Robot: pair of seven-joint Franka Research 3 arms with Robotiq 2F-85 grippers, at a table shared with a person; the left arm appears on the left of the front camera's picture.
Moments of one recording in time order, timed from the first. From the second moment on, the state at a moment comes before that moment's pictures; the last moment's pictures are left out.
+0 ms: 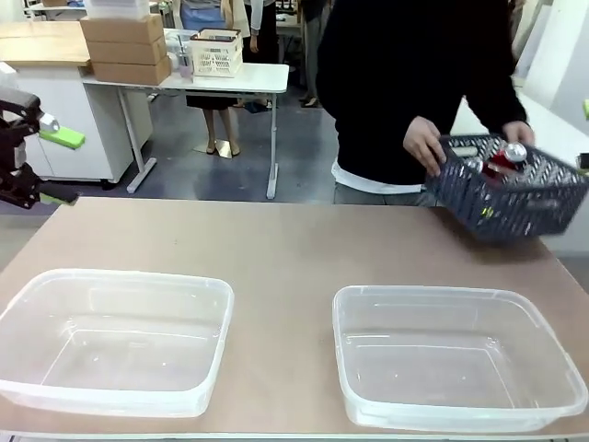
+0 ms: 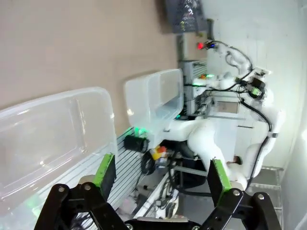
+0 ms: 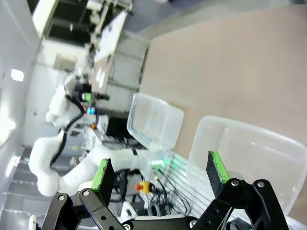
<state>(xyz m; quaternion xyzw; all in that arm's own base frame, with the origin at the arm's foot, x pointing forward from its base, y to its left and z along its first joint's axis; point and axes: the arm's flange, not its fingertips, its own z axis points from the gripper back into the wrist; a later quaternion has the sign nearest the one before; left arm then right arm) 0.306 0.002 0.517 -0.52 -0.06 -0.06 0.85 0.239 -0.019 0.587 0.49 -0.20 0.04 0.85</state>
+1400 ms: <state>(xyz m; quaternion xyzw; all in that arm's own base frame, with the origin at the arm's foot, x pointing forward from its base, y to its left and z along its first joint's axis) 0.258 0.068 0.503 -0.20 -0.04 -0.15 0.97 0.230 0.360 0.546 0.25 0.00 0.25 0.94</state>
